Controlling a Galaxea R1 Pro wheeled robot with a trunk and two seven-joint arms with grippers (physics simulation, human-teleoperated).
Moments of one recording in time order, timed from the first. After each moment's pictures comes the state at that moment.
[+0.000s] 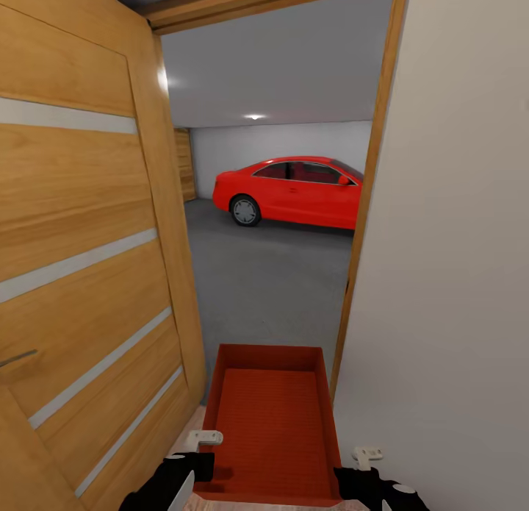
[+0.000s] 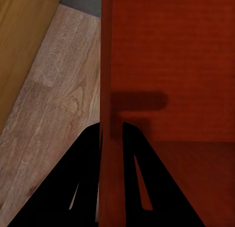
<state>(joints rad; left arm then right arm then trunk) -0.43 -0.10 -0.06 -0.50 0.04 0.33 0.10 -0.37 -0.06 0.08 -0.45 -0.15 0.11 0.28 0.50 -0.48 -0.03</state>
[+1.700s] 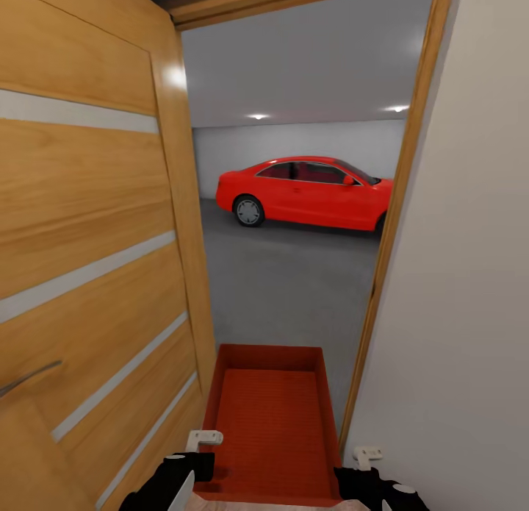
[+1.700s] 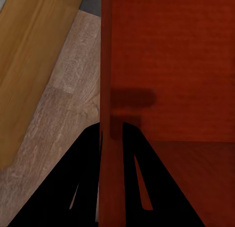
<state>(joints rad) -0.43 -0.10 -0.06 -0.50 0.04 0.33 0.11 -0.37 -0.06 0.08 -0.45 -0.15 0.11 0.28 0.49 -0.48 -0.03</state>
